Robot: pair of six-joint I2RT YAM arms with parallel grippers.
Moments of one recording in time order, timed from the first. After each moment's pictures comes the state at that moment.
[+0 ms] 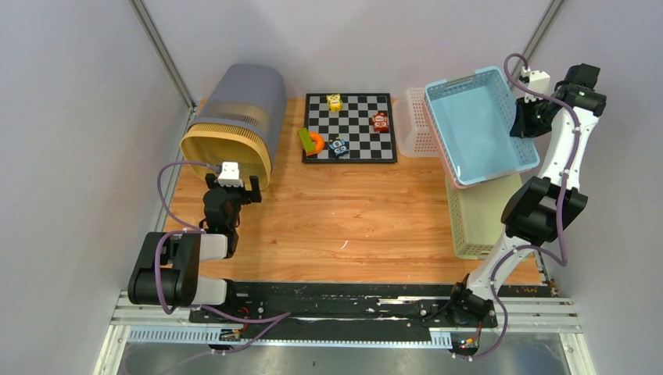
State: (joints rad) left arm -0.02 1.36 0.21 1.04 -0.01 0.05; right arm -0.47 1.92 2.12 -1.14 -0.45 -0.60
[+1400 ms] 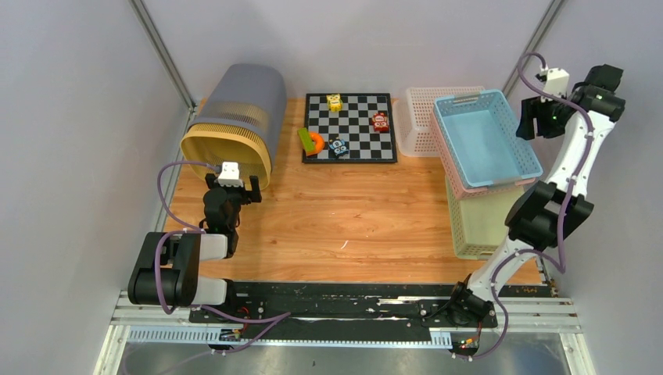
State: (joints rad) left arm -0.02 1.36 0.21 1.04 -0.01 0.05; right arm -0.55 1.95 2.13 -1.14 -0.48 -0.67
